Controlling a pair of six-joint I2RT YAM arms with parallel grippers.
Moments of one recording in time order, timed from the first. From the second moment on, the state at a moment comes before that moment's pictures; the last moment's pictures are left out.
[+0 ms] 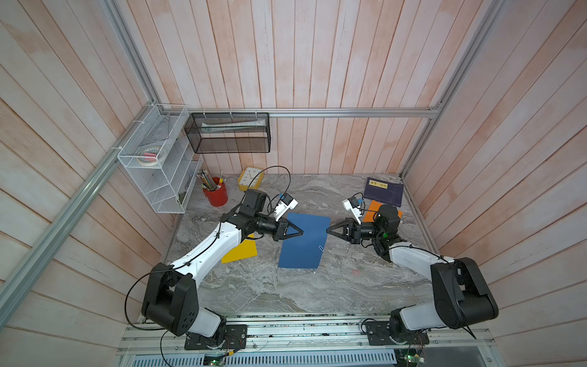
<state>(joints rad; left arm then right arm) -0.43 1.48 1.14 -0.45 1.04 0.02 0.24 1.45 0.64 0.73 -1.36 0.63</state>
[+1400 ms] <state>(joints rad) -0.41 1.46 1.13 -0.42 1.01 0.00 0.17 1.28 0.54 0.38 -1.13 0.50</state>
